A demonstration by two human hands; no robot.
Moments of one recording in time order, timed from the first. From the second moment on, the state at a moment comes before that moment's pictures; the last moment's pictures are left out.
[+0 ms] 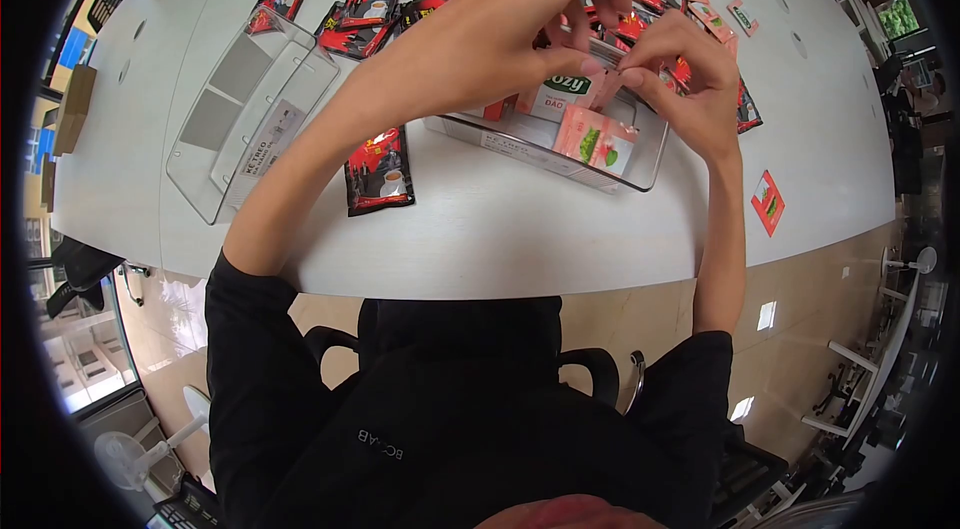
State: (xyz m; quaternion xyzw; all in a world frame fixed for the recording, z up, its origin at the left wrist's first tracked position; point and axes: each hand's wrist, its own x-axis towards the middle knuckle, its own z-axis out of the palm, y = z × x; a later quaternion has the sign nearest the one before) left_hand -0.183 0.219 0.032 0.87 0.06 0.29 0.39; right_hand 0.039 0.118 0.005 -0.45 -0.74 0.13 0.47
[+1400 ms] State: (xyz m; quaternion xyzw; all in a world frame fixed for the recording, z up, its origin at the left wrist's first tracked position) left_hand -0.186 0.218 0.043 0.89 0.12 0.29 0.34; right_hand 0.052 0.109 0.008 -0.42 -0.71 0.18 0.54
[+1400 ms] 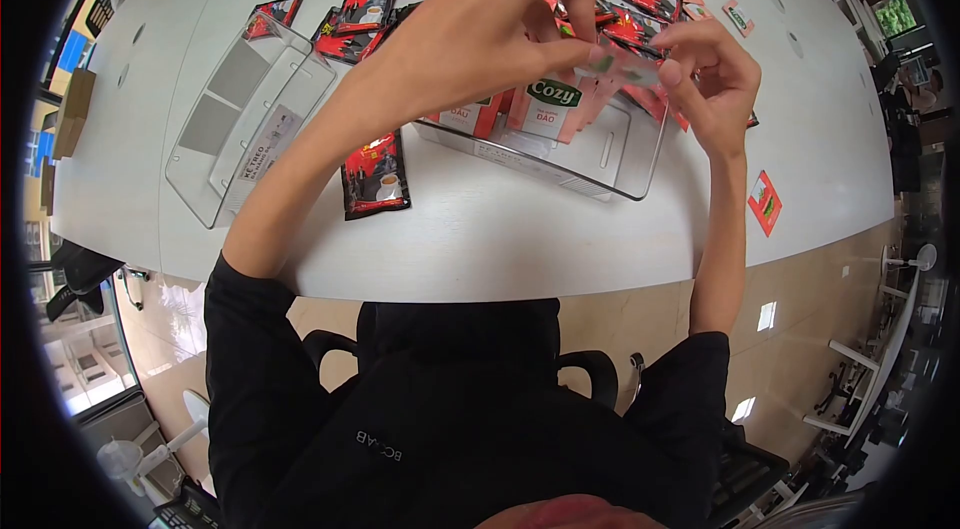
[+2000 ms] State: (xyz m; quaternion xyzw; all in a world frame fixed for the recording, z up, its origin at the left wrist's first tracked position) left_hand -0.186 0.222 0.045 0.91 0.09 0.32 0.27; right_hand 0.042 0.115 0.009 -0.39 -0.77 0.14 0.48
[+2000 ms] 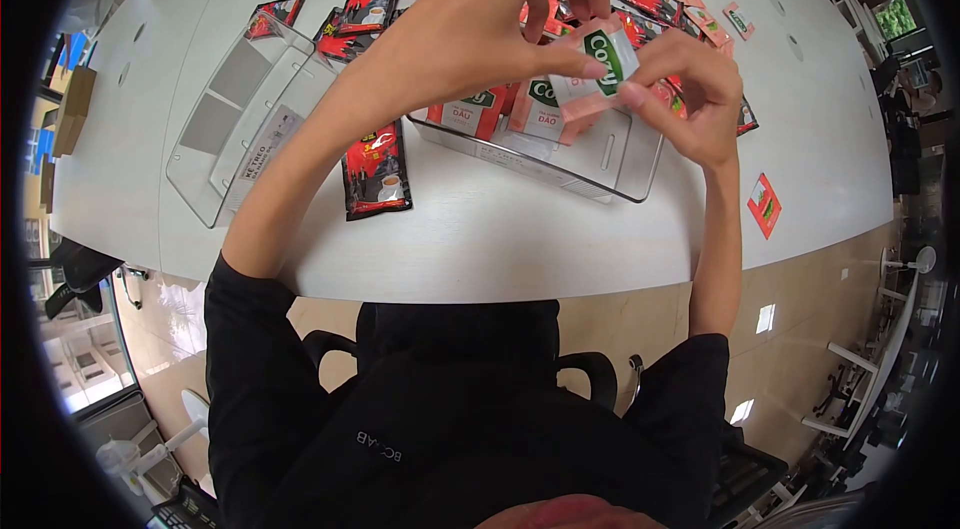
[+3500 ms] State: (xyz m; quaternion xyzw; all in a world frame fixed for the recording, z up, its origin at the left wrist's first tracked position) left_hand -0.197 0.205 0.012 0.97 0.12 0.20 0.08; right_hand 0.014 0.107 0.003 -0.49 -0.84 -0.02 0.24
